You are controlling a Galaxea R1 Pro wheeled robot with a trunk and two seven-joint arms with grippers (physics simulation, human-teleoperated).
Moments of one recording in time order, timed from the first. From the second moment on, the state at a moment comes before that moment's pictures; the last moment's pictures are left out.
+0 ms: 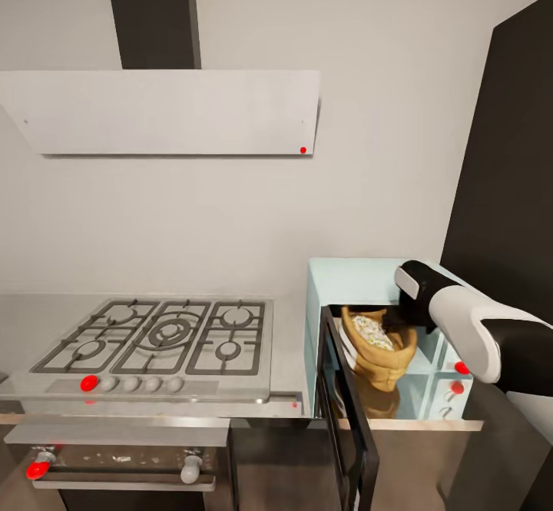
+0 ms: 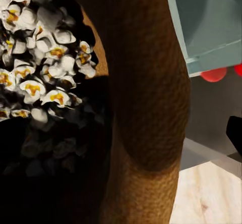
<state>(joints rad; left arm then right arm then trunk) 0.00 -0.04 0.03 -0.07 0.14 -0.13 0.06 -1.35 -0.13 0.02 -0.04 -0.16 1.04 -0.30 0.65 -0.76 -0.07</state>
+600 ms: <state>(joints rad) 0.00 -0.05 0.02 -0.07 0.13 -0.13 0.06 -1.35 -0.14 0.02 -0.08 -0.16 1.04 -0.16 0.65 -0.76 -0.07</state>
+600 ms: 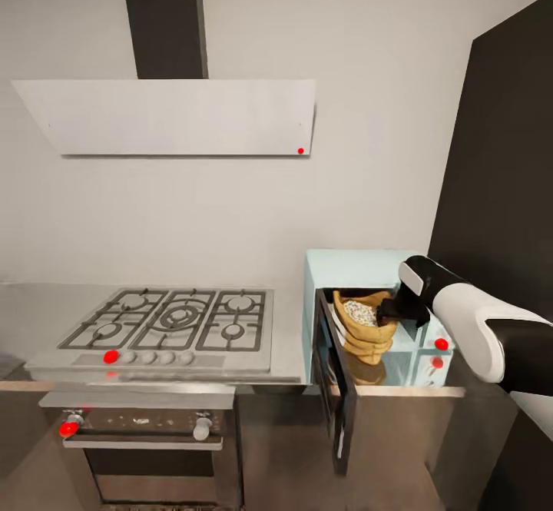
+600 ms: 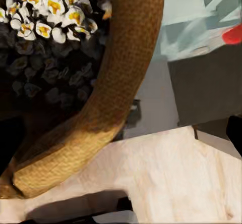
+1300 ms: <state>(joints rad) 0.00 -0.06 0.02 -0.07 0.14 -0.13 0.06 -1.05 -0.22 0.03 -0.29 0.01 0.79 0.29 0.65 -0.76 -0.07</state>
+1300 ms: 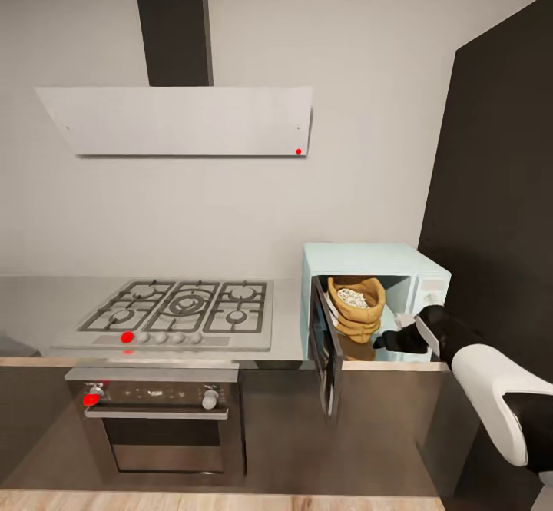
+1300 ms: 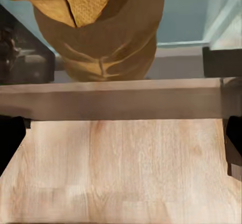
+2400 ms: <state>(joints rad) 0.00 -0.06 0.02 -0.07 0.14 -0.13 0.05 -1.05 -0.08 0.02 -0.08 -0.09 -0.07 0.06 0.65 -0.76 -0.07</state>
